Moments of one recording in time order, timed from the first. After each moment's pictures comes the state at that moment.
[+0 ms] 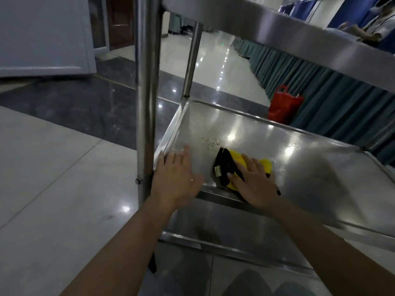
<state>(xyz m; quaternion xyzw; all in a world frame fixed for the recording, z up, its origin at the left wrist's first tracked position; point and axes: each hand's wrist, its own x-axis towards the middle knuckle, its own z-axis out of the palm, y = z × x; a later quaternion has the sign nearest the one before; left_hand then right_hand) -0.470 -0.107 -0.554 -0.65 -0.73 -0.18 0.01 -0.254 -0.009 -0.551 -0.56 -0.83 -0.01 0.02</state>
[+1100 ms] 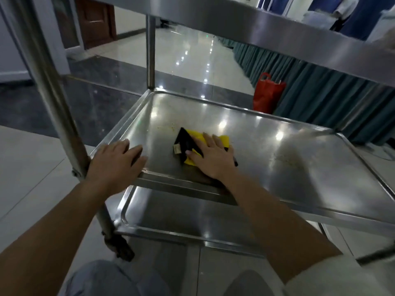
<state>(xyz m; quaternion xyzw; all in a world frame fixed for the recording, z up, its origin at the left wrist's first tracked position) -0.526 -0.089 -0.551 -0.66 -0.74 -0.12 0.08 -0.283 0.030 -0.538 -0.51 -0.86 0.03 0.05</state>
